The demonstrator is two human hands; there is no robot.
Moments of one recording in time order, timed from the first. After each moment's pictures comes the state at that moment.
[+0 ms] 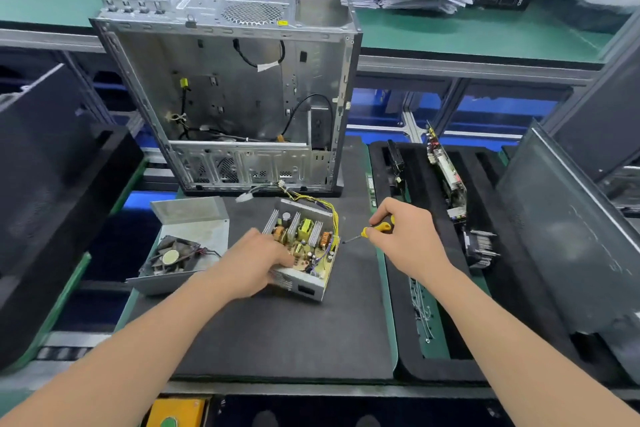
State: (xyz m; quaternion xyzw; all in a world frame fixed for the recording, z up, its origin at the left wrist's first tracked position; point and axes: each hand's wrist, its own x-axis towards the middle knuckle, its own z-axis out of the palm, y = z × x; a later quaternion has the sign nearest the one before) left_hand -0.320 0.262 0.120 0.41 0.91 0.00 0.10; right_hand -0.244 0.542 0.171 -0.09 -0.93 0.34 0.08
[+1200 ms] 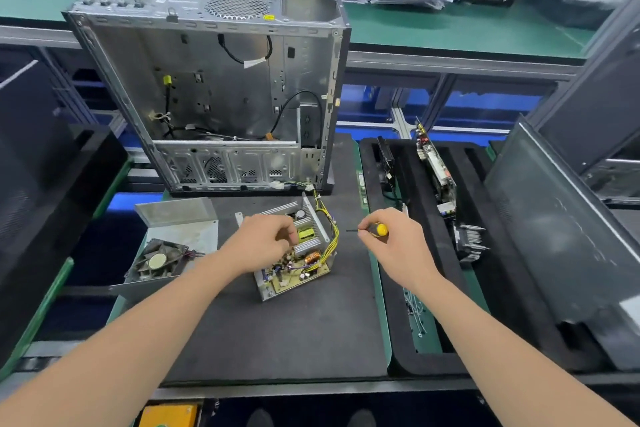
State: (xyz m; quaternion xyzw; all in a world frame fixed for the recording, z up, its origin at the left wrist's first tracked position) left_hand -0.337 0.292 0.140 0.23 0.91 0.28 0.21; right_hand -0.235 0.548 0.144 -0.08 -0.93 0.34 0.09
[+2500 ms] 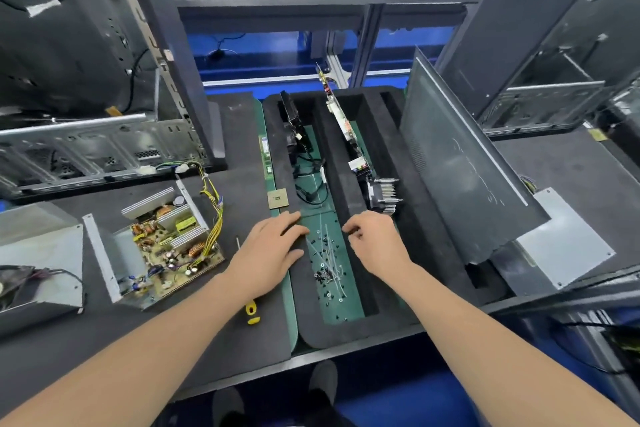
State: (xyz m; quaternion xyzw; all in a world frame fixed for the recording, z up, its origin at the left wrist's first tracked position) left_hand -0.278 0.466 0.035 0.45 0.88 0.14 0.10; right_hand -0.183 0.687 0.071 -0.22 -0.94 0.25 -0.07
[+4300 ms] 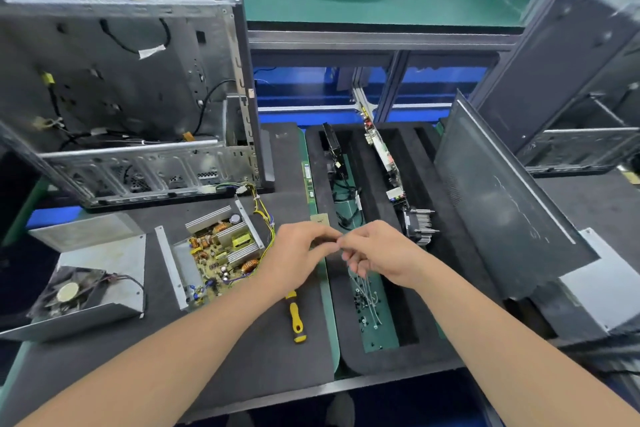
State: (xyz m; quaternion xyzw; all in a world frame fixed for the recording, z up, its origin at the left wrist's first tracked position) left_hand -0.294 0.445 0.105 0.37 0.81 0.44 0.08; right_hand -0.226 0.632 0.134 -0.21 -0.71 0.65 -0.20
